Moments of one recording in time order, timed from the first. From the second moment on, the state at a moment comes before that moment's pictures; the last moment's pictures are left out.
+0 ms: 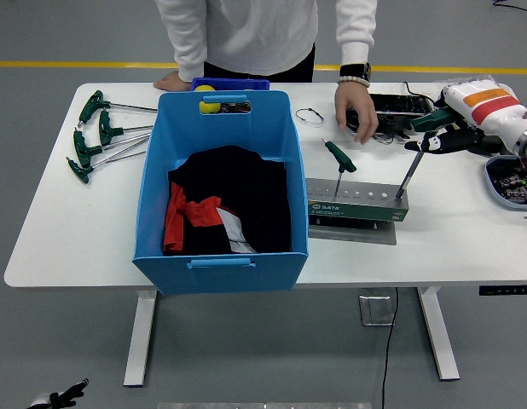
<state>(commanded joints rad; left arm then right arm) -0.20 0.09 -0.59 -0.18 0.47 0.20 0.04 0.80 -0.59 0.69 1.04 -1.88 -0.14 0.17</state>
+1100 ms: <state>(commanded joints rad) -0.19 0.09 -0.63 -0.18 0.51 0.20 0.04 0.77 -0.68 0.85 1.23 -1.77 -0.16 0.15</state>
